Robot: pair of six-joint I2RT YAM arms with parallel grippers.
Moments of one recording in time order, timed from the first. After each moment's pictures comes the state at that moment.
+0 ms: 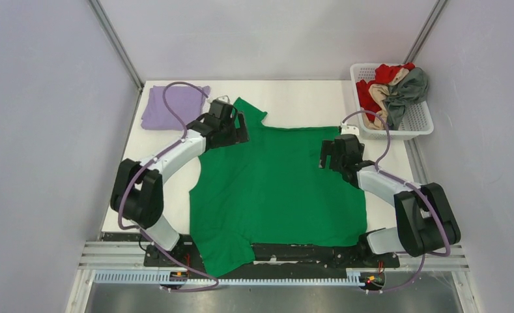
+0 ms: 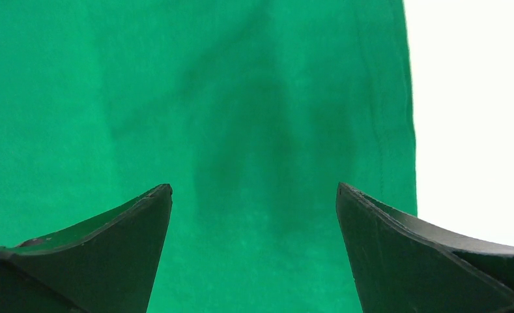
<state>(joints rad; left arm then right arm) -0.44 1.64 1.24 -0.42 -0.11 -0.55 0.27 1.39 0.62 0.02 0.28 0.29</state>
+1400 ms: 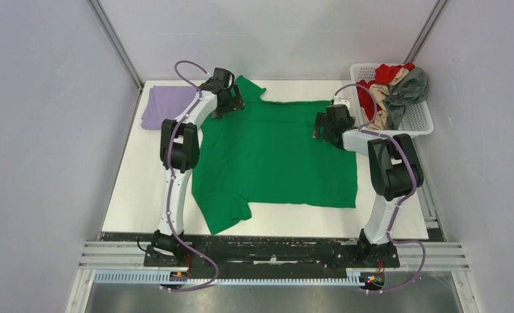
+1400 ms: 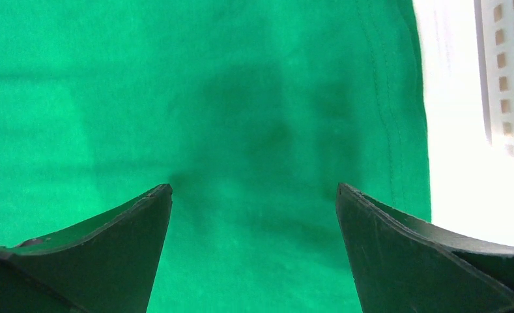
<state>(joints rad) -0.26 2.49 2.20 -0.66 -0.08 -0.53 0.20 1.91 1.09 0.05 0.29 0.26</state>
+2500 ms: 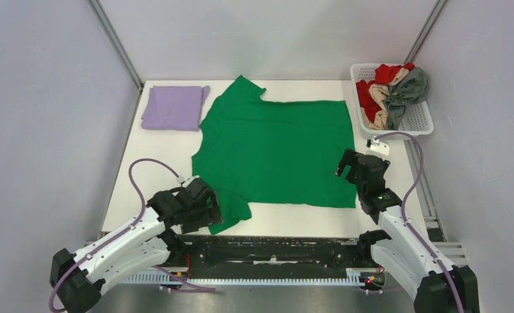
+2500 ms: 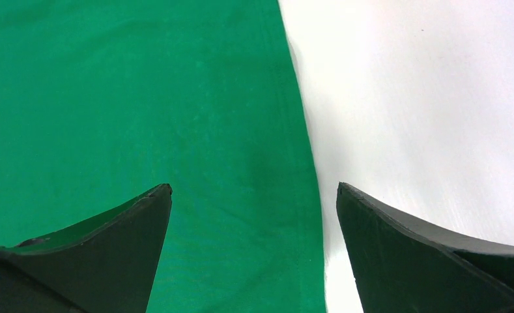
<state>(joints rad) -0.75 0.79 0.55 -1.00 -0.11 -1.00 0.22 0.81 0.38 -0.11 0.34 0.39</state>
